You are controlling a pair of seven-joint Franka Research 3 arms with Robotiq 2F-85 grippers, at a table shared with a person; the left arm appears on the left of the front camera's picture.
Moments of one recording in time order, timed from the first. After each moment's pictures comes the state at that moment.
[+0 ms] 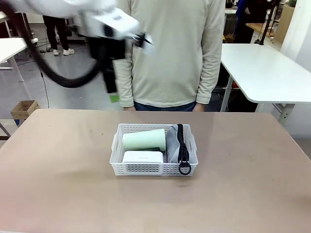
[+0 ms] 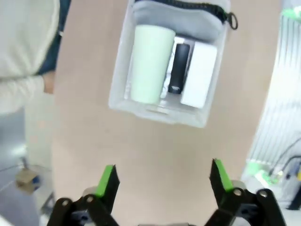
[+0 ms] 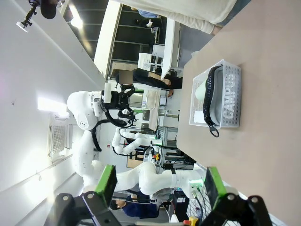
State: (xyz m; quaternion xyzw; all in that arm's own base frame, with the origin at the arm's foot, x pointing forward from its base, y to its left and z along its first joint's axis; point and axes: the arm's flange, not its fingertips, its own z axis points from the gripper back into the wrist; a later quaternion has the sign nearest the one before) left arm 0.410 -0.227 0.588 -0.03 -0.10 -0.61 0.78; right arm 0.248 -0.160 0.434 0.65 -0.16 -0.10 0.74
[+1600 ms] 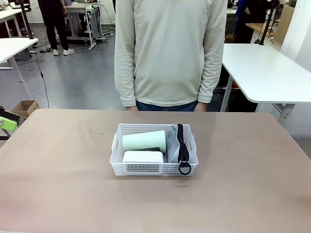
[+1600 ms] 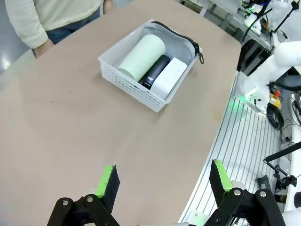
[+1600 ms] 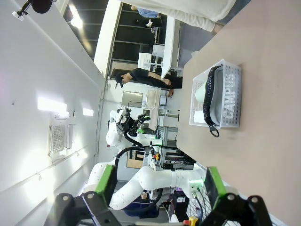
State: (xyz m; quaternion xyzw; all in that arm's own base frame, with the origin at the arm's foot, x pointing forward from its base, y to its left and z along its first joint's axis) left arm 0.295 0.067 0.487 -0.33 -0.28 -0.39 0.81; right arm 0.248 -0.160 0.434 0.65 -0.16 -0.10 0.74
